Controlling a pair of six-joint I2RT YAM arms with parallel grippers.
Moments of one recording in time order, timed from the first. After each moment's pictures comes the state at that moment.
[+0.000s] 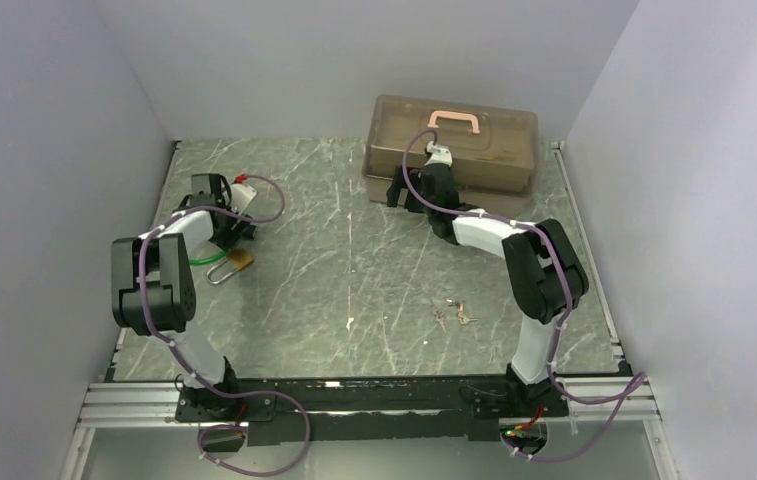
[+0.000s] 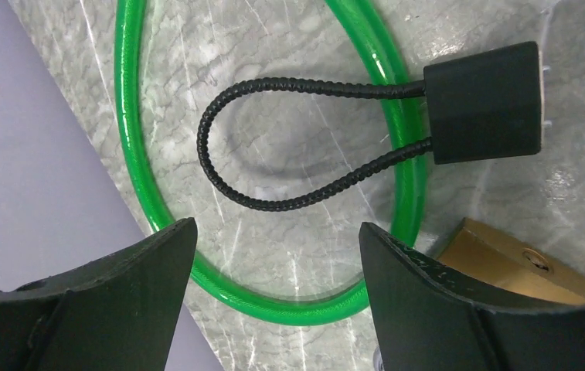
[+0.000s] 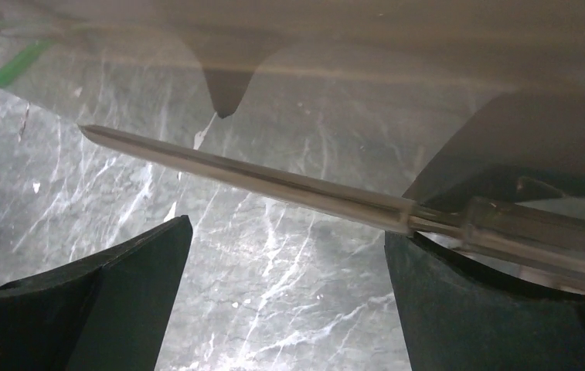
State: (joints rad) left arm 0.12 1.74 1.05 -0.23 -0.13 0.72; right arm 0.45 1.88 1.15 0.27 0.11 0.45
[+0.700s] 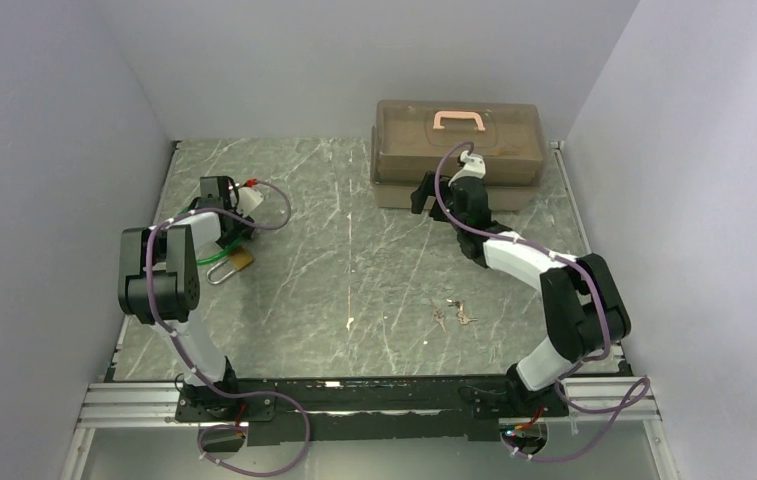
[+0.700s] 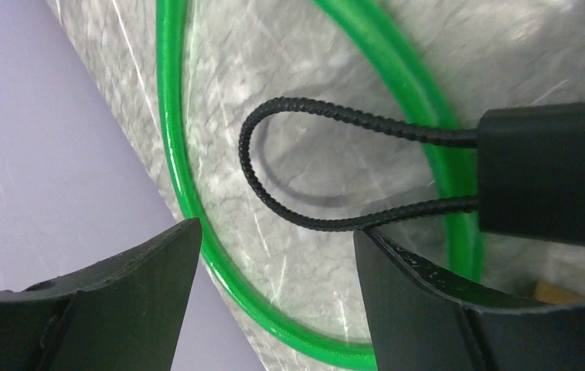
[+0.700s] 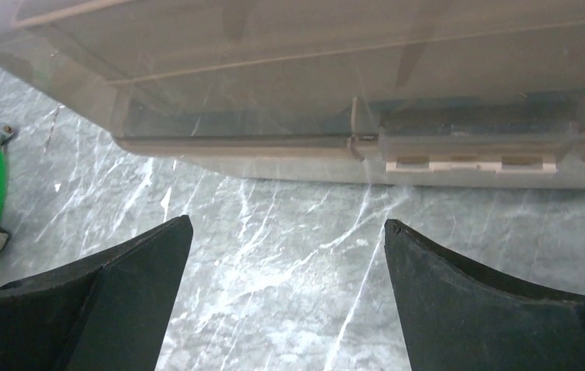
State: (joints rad) left arm 0.09 1.81 1.03 -0.07 -0.22 0.88; right arm 0.38 1.60 0.90 0.34 0.11 0.45
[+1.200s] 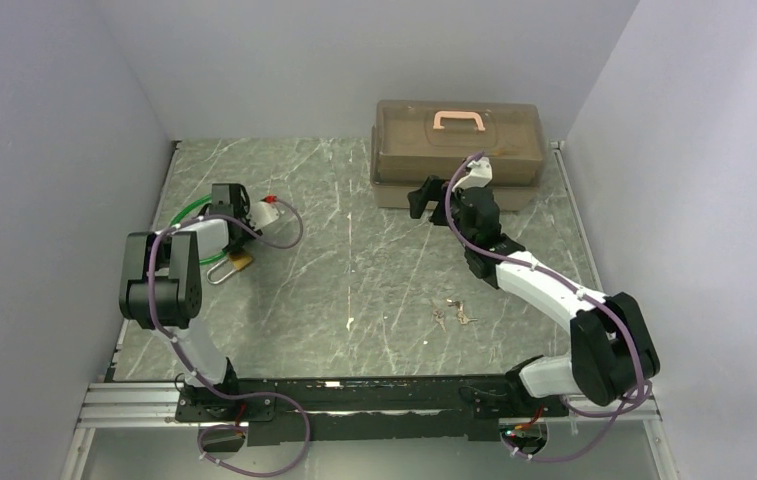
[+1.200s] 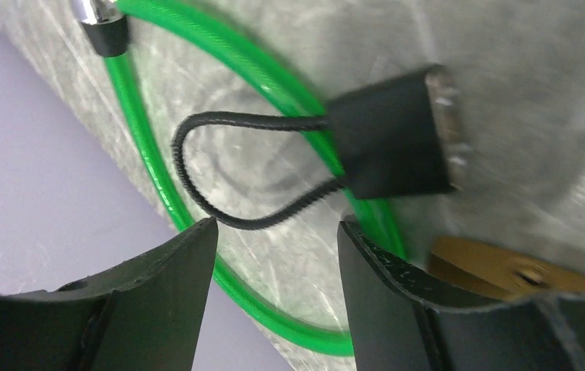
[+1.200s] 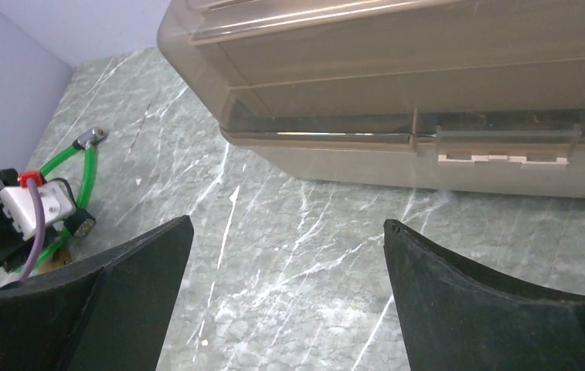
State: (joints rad) left arm 0.02 1.79 0.96 -0.04 -0.22 1.09; right arm 0.46 1.36 0.79 0.35 0.13 0.46
